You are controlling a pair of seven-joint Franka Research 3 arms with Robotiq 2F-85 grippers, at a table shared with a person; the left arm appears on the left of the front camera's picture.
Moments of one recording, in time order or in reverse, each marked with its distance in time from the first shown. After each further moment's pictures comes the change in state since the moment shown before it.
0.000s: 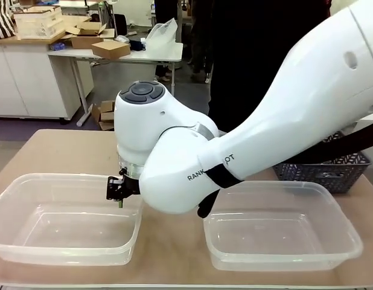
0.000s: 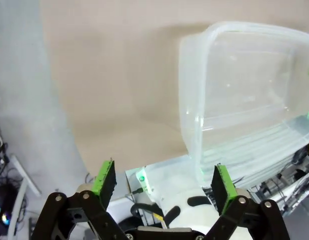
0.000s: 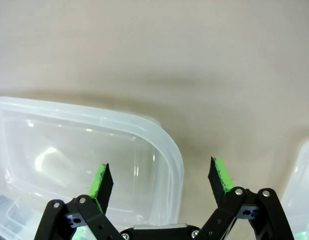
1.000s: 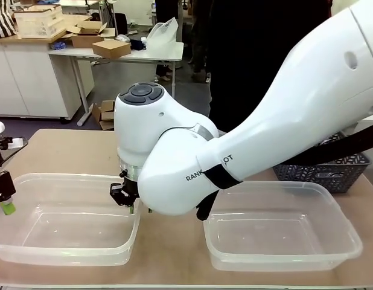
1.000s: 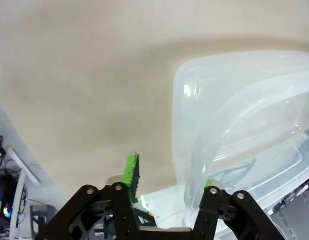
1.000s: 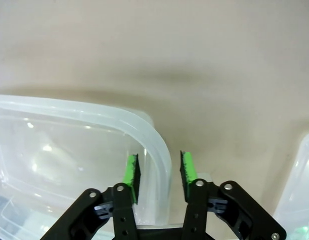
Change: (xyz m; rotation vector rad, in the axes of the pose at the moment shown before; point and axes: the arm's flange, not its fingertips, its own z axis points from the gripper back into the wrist) left arm 0.054 -0.007 -0.068 -0.015 0.118 -0.004; right arm -0.004 -0.001 -0.004 -0.018 0.027 -0.014
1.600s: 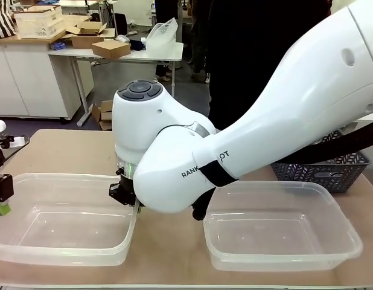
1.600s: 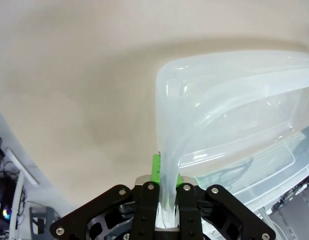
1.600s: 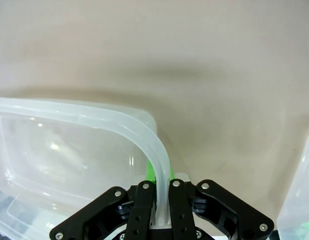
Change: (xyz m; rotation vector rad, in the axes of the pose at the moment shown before) left arm 0.000 -0.006 0.002 -0.010 -0.006 -0.006; right arm 0.002 0.005 0.003 0.022 0.018 -0.030
